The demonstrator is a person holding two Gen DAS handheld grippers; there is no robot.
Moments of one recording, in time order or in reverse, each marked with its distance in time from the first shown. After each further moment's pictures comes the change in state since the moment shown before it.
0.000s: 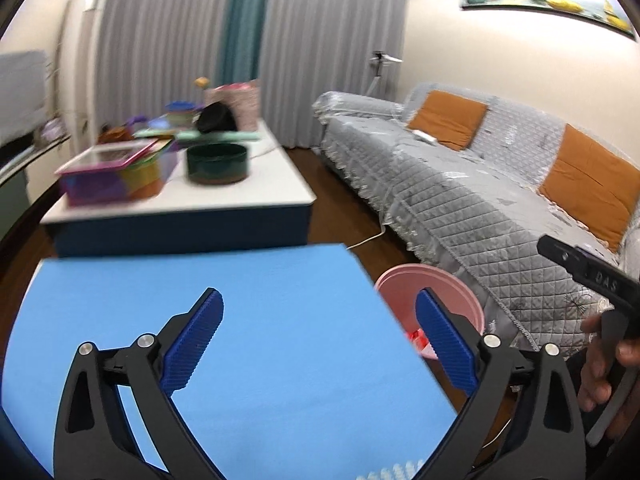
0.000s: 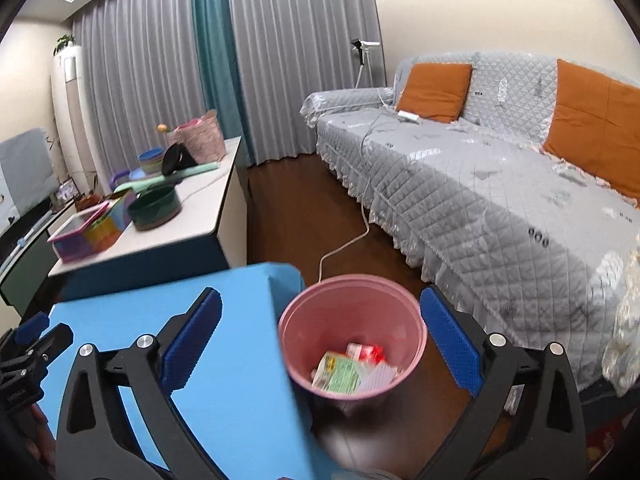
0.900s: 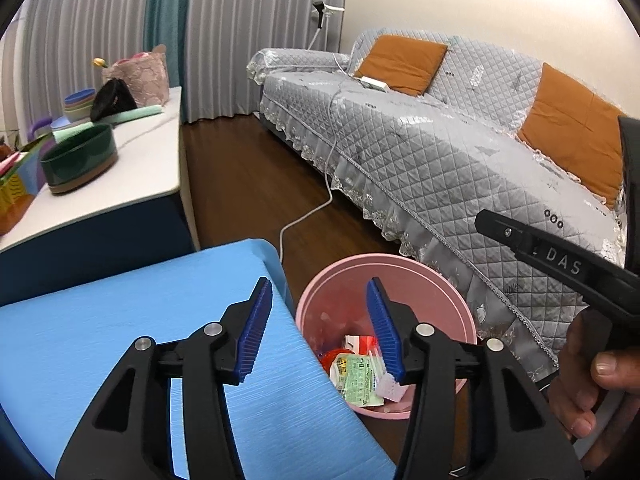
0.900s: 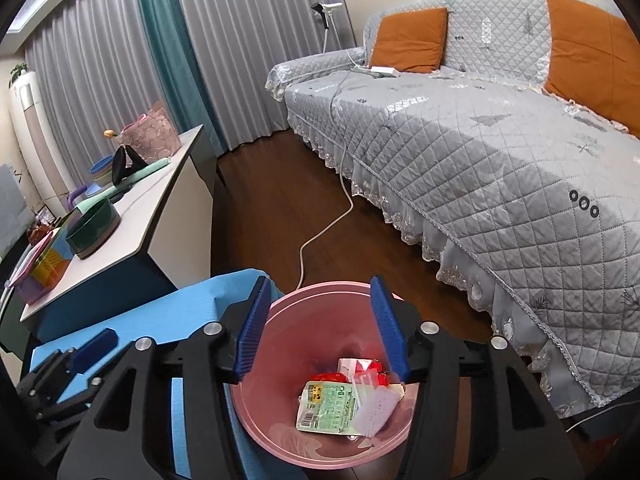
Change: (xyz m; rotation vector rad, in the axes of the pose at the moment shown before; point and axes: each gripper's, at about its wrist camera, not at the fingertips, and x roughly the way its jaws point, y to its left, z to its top) left arm 0.174 -0.112 0.026 0.152 0.134 -0.150; right arm 0.150 -0.073 0.031 0.148 0.077 -0.035
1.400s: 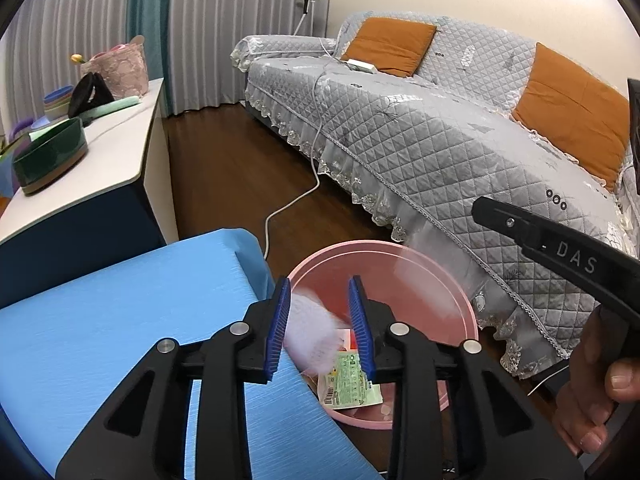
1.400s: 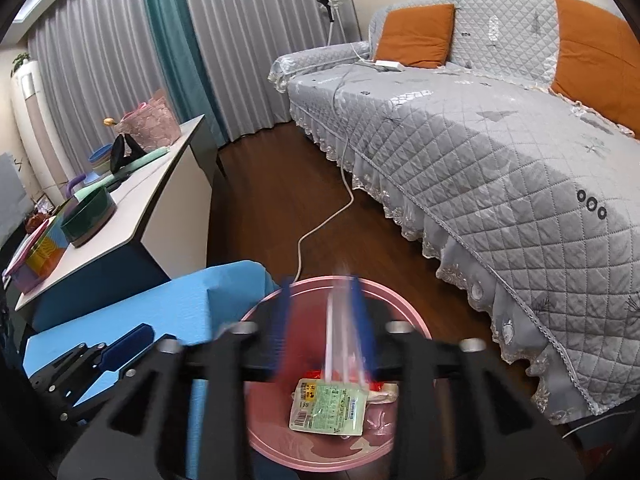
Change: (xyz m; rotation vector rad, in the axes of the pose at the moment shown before) left arm 0.038 -0.018 -0.008 0.032 0.052 -0.028; right arm 0.014 -0.006 -0.003 -0.019 0.027 -0.005
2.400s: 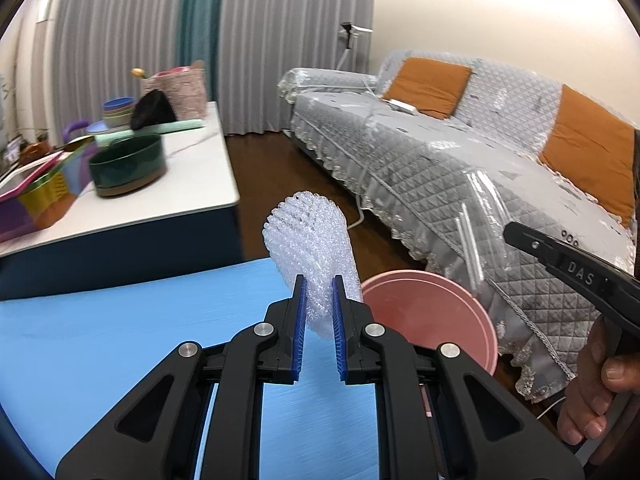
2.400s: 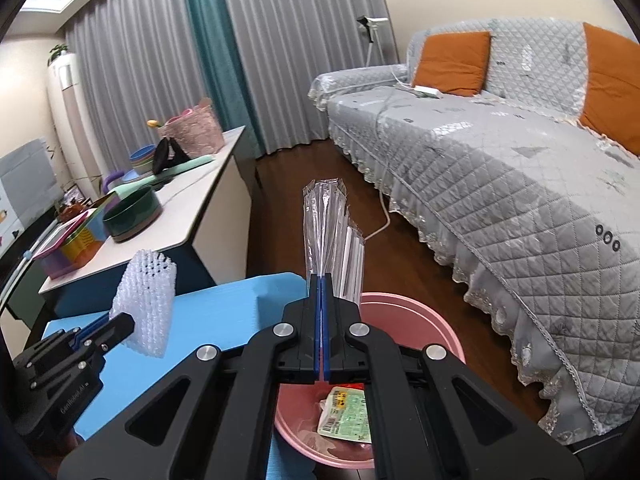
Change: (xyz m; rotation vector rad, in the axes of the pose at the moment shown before) left arm -0.066 0.038 -0.001 -0.066 -0.119 0.108; right arm -0.029 0.035 0.002 -0.074 -0.064 0.106
